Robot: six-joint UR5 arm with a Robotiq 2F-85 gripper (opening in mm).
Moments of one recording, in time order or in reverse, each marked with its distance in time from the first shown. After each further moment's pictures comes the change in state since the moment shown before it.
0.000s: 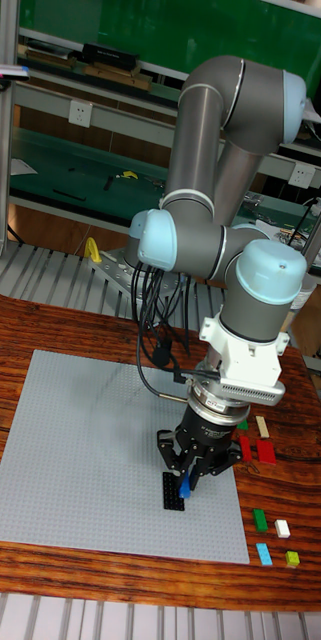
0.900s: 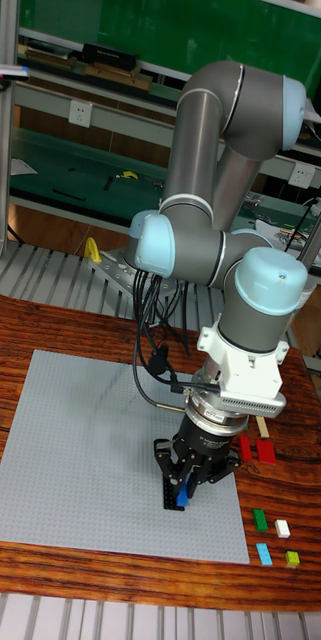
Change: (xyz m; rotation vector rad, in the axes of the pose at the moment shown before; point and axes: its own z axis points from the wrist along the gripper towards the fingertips) arm -0.011 -0.003 0.005 -0.008 0.008 -0.030
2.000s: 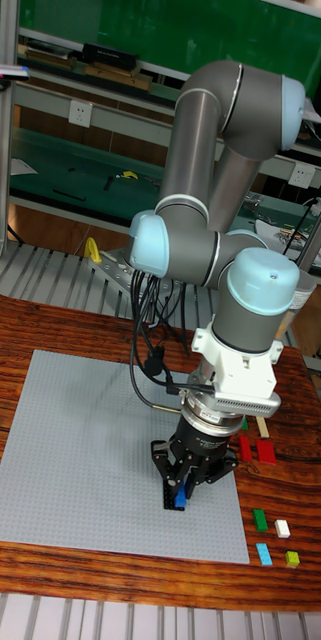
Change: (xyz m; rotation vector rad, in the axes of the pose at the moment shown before) arm 0.000 -0.002 0.002 -0.014 -0.001 -0.003
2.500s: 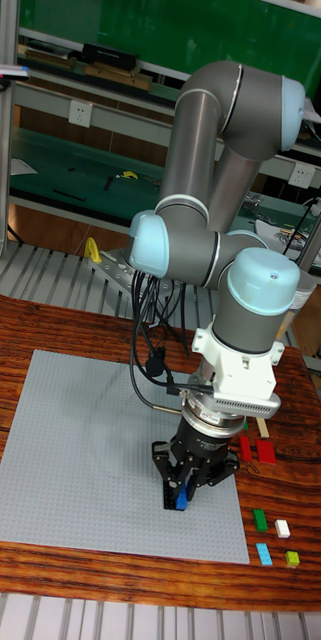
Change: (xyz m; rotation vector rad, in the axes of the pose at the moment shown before) arm -0.004 0.000 -0.001 -0.004 -0.006 0.025
